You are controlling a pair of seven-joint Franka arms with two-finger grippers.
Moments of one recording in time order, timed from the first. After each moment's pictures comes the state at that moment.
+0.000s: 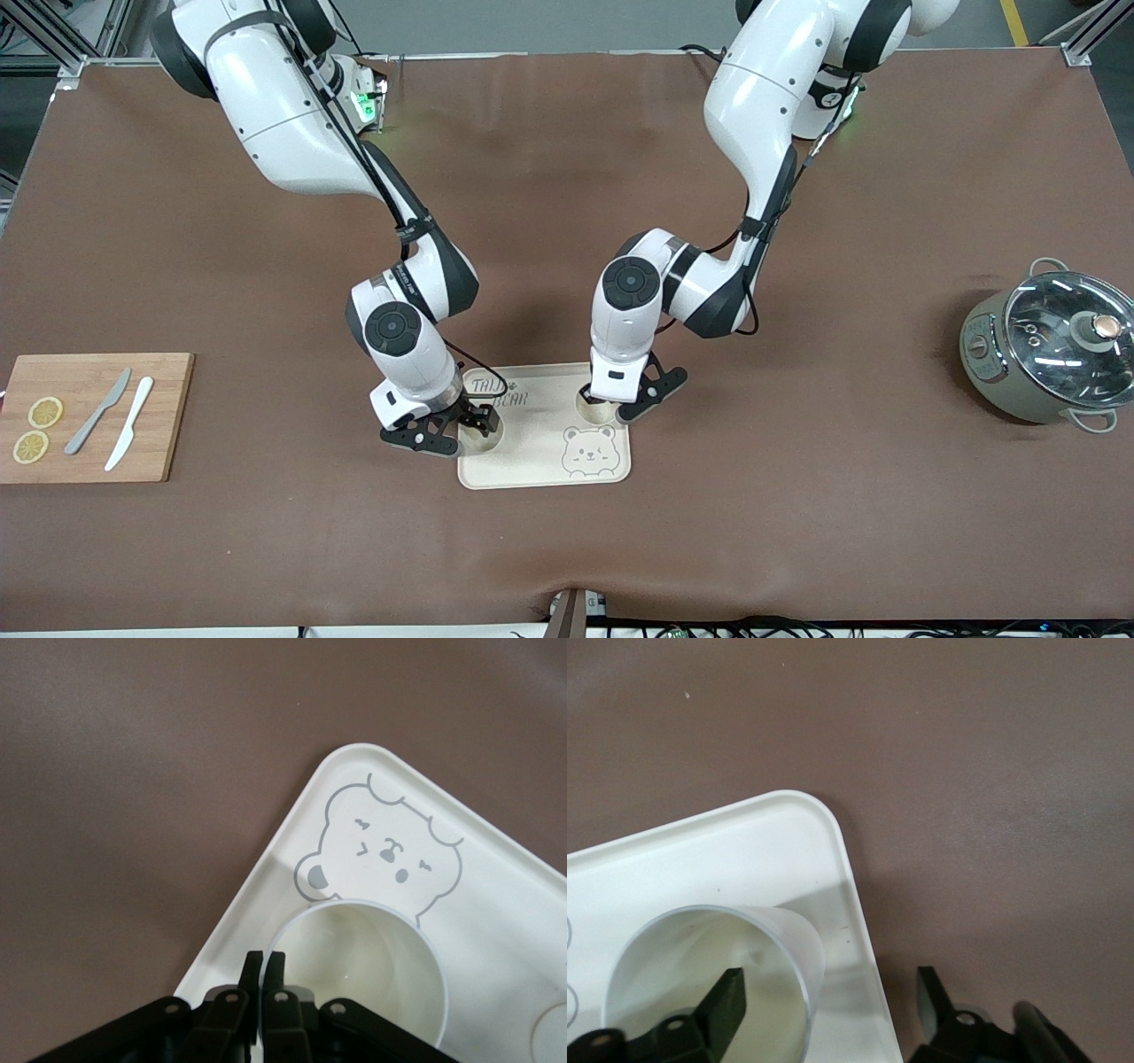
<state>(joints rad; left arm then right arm) -0.75 0.88 0.15 -1.29 -0.04 2.34 -1.26 0.41 0.84 0.06 -1.42 -0.11 2.46 0.74</state>
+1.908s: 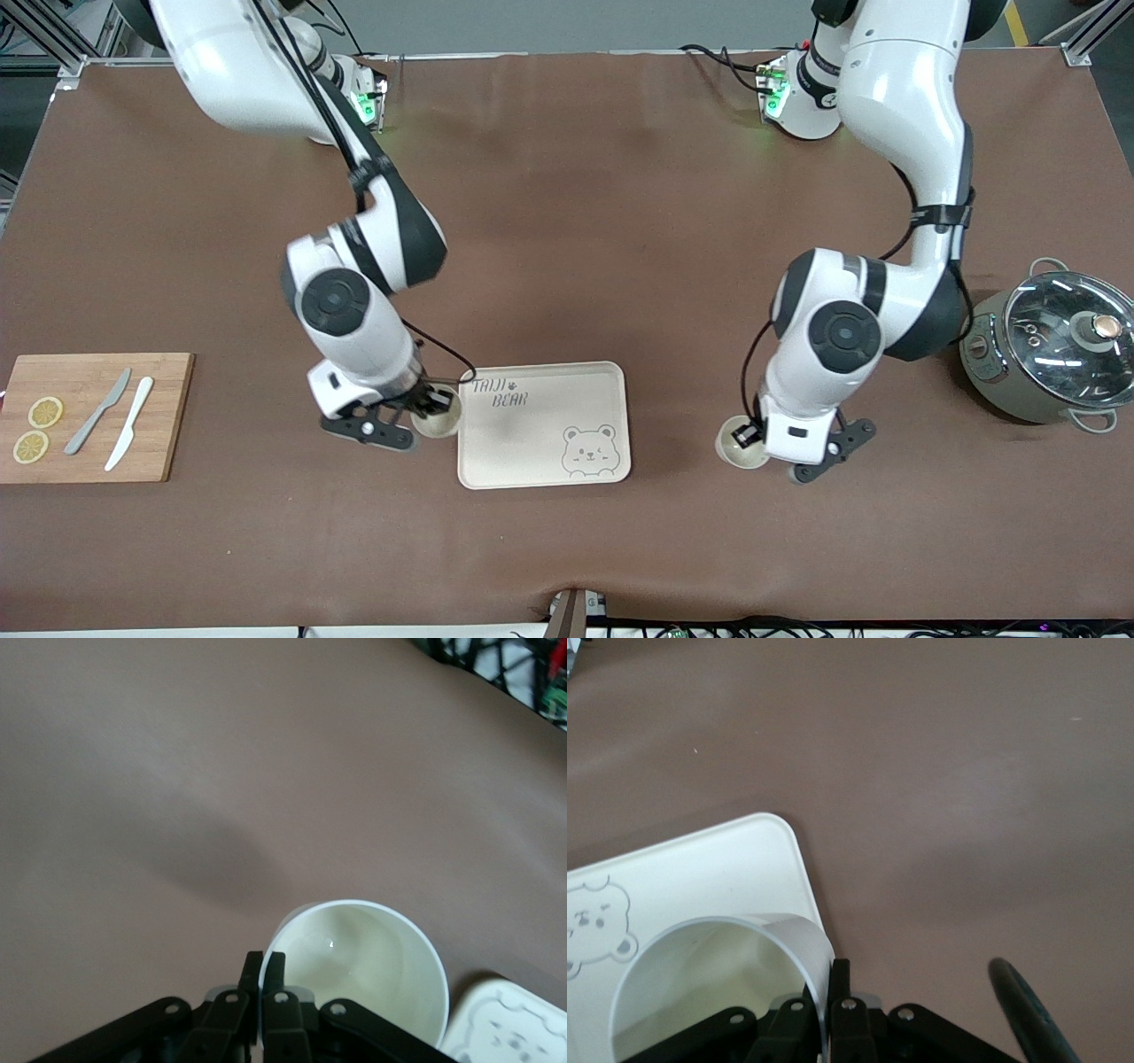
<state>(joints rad) -0.44 0.71 0.18 -1.29 -0.04 2.09 -0.85 0.38 0.58 0.05 -1.34 -0.09 1.99 0.69</state>
